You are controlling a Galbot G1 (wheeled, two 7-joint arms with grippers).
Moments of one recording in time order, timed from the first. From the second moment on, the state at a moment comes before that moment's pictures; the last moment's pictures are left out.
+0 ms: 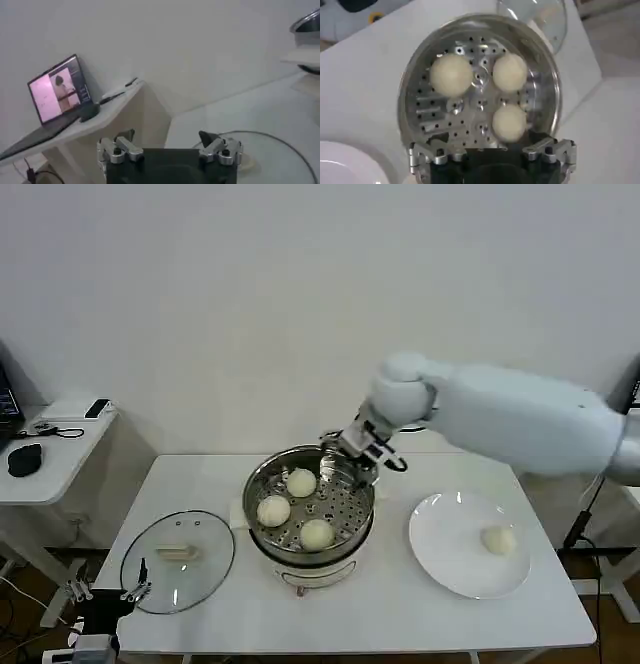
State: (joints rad) left arm 1.72 -1.31 -0.79 -2.09 0.06 0.17 -0.15; right arm 0.61 0.93 -1.20 1.56 0.09 -0.09 -1.06
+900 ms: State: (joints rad) left arm 1.70 -1.27 -0.75 -2.06 0.06 0.17 -0.14; right arm 0.09 0.41 -0.85 1.48 -0.06 -0.18 -1.04
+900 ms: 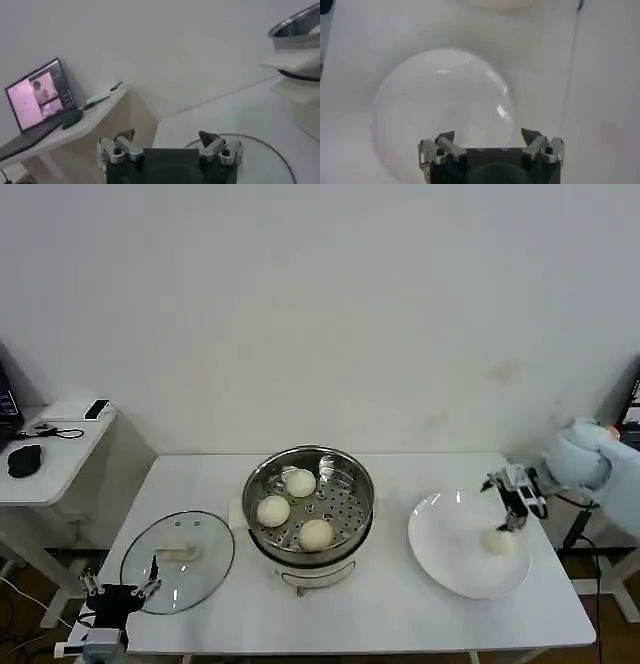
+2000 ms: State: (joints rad) left arm 1.71 -1.28 -0.78 -2.05 0.06 0.17 -0.14; right arm -0.20 0.60 -0.62 1.13 -0.20 -0.15 -1.02
